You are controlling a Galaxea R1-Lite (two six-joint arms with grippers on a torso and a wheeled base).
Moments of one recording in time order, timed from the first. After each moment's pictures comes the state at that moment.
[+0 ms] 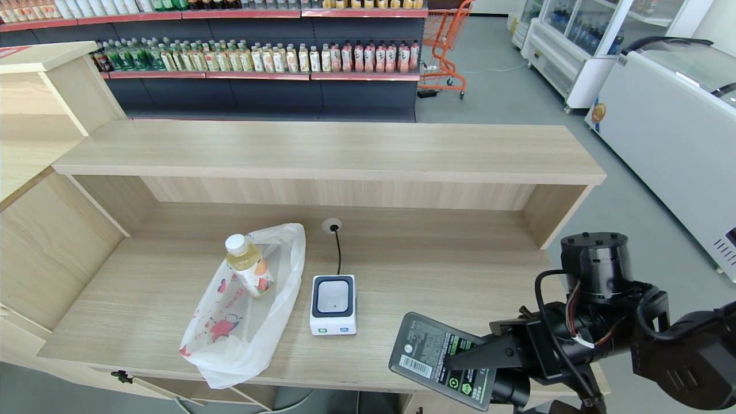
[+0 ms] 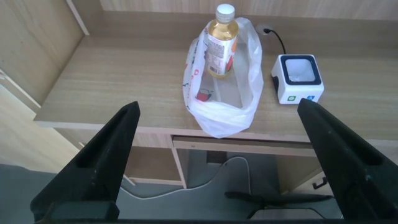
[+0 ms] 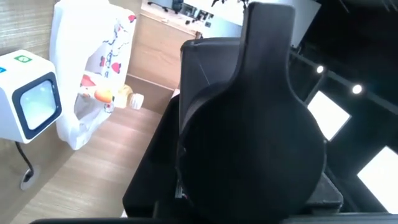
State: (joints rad) left arm 0.00 0.00 0.00 0.00 0.00 0.00; right arm 0.45 1.78 -0.55 -0.78 1.19 -2.70
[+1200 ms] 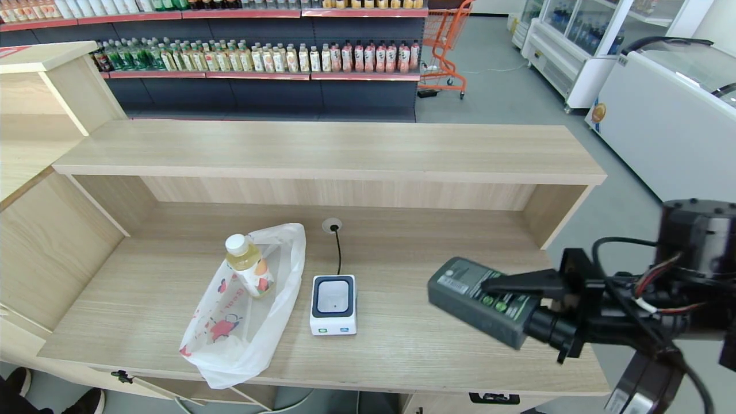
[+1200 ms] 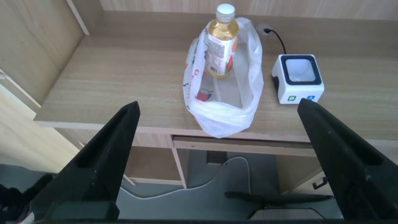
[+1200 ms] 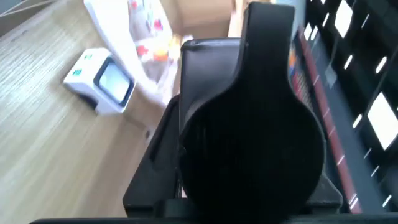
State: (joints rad) left arm 0.00 0.00 0.00 0.00 0.00 0.00; right arm 0.31 1.52 -0.52 -0.76 0.98 -1.83
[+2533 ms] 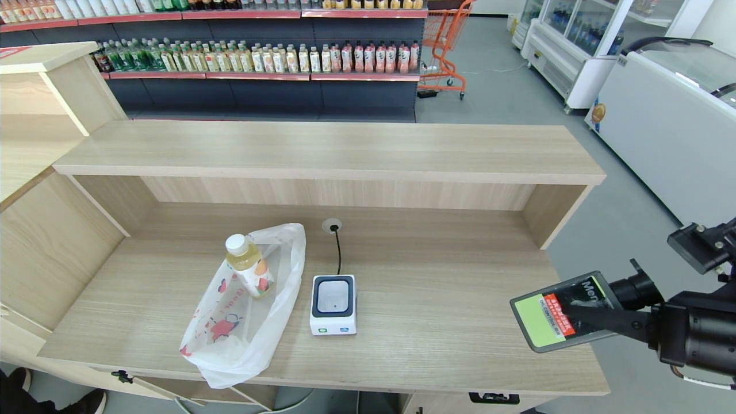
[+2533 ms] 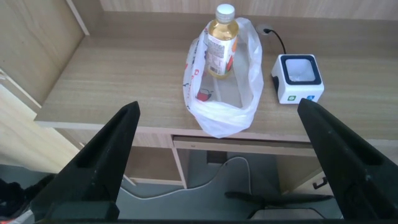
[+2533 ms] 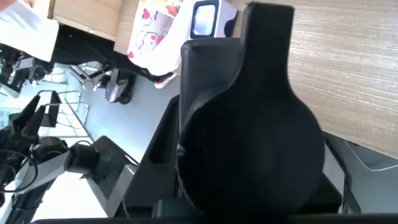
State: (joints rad) left arm 0.00 0.00 0.00 0.00 0.00 0.01; right arm 0.10 1.24 -0.42 -0.41 0.69 0.31
